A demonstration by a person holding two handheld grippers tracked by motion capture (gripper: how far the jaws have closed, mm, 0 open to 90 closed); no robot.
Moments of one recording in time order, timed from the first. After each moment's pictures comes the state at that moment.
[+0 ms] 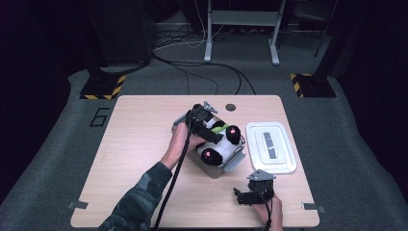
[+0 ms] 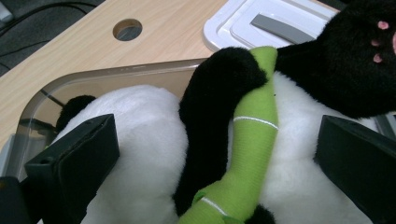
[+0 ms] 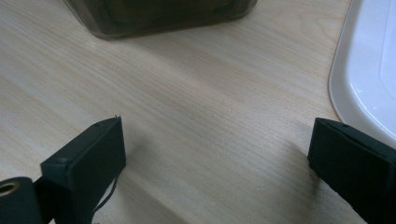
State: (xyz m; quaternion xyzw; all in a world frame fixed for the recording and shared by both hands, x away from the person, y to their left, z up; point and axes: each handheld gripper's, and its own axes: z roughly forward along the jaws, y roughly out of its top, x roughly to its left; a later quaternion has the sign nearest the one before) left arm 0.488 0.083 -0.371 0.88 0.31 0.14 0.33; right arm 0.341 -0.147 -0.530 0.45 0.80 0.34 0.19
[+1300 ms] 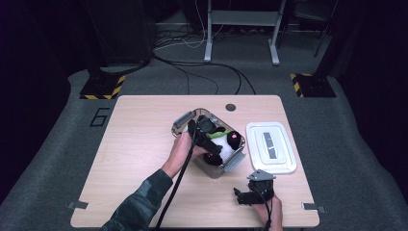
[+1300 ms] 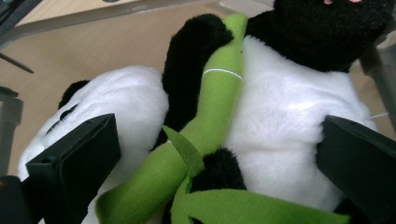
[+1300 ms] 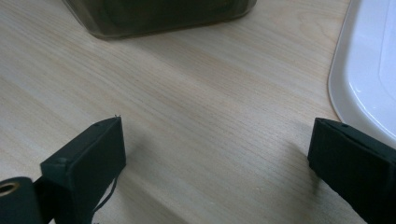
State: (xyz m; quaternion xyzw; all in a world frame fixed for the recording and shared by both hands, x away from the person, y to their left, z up) left arm 0.471 0.071 -0.397 0.90 0.30 0.15 0.27; right arm 0.341 -0.147 -0.529 0.45 0.80 0.34 0.19
